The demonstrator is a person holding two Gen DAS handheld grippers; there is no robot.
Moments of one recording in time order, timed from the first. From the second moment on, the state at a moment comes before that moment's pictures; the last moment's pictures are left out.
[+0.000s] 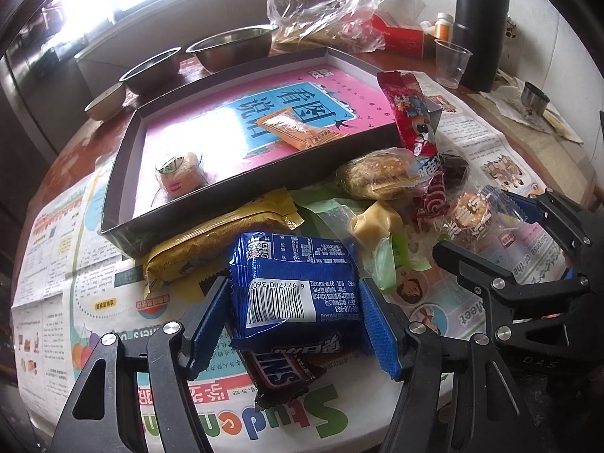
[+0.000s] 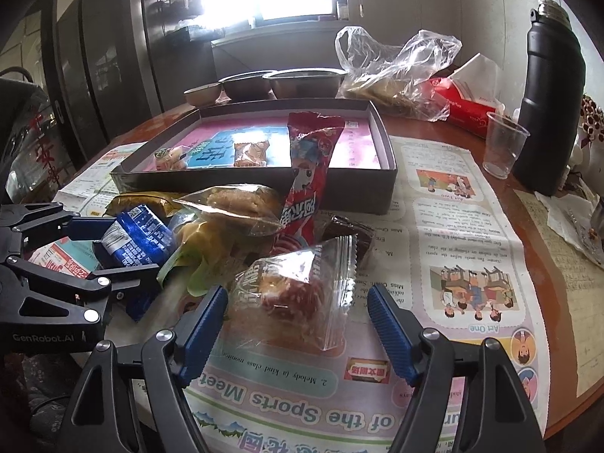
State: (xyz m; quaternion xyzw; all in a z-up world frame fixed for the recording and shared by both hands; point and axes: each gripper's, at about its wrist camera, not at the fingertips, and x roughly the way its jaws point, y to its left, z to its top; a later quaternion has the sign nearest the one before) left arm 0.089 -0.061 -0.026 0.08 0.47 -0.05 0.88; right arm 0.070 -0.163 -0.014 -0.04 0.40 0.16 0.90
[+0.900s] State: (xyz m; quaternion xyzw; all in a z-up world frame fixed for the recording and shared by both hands) left arm 0.086 -0.043 -0.018 0.02 0.47 -0.08 0.88; right arm 0.069 -0.178 -0.007 0.01 0.37 0.19 0.91
